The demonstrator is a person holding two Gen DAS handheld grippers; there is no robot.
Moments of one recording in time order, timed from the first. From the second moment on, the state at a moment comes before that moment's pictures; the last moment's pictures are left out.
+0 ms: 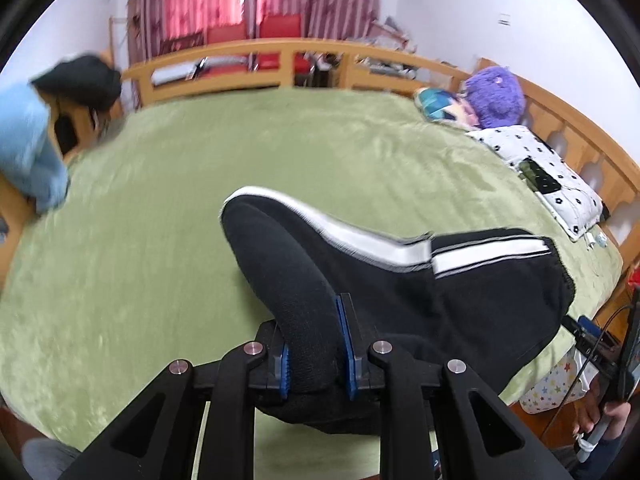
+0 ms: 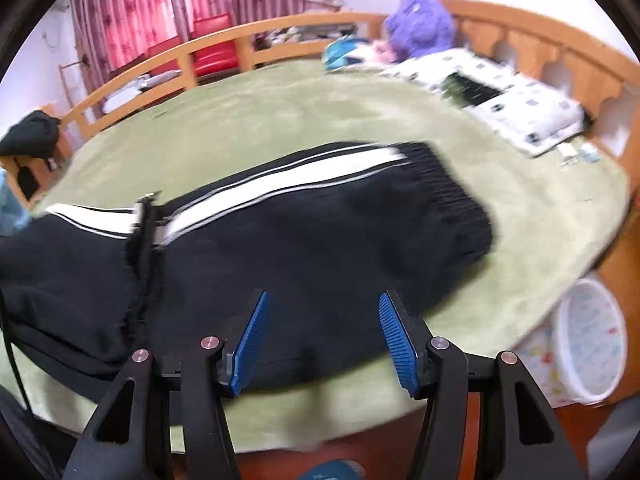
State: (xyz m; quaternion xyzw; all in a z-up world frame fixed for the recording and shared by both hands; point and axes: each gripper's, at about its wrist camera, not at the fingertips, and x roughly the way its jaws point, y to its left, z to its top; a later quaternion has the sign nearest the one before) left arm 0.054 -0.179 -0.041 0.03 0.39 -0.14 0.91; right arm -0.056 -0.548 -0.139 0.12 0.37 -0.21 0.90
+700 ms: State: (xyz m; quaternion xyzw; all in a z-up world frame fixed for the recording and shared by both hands) left arm 0.022 -0.481 -0.005 0.01 0.35 -0.38 0.86; right arm -0.171 -0.682 -0.188 0.25 0.37 -0.35 0.82
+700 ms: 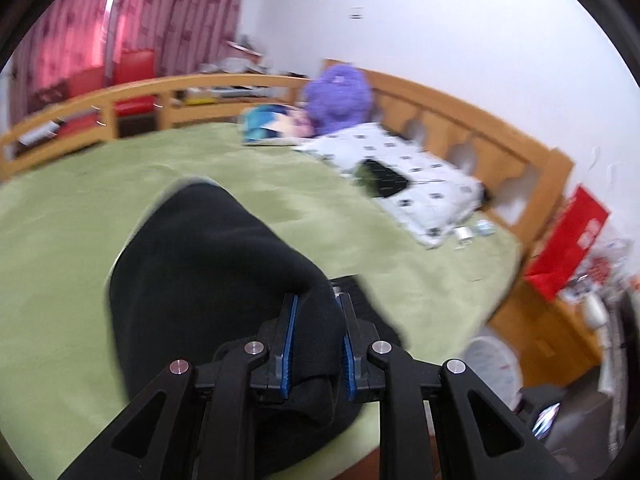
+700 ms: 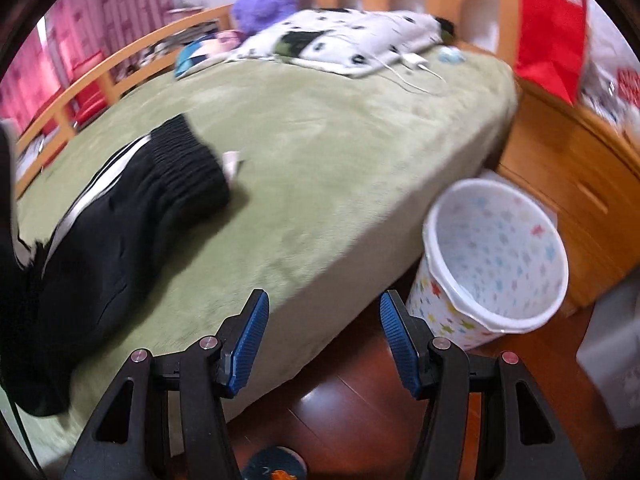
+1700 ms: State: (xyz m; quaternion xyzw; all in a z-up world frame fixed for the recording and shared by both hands) left arm 0.086 -0.294 -0.173 -0.06 0.51 -0.29 0.81; right arm -0.032 -0.638 -0.156 0.25 0.42 -0.14 0.86
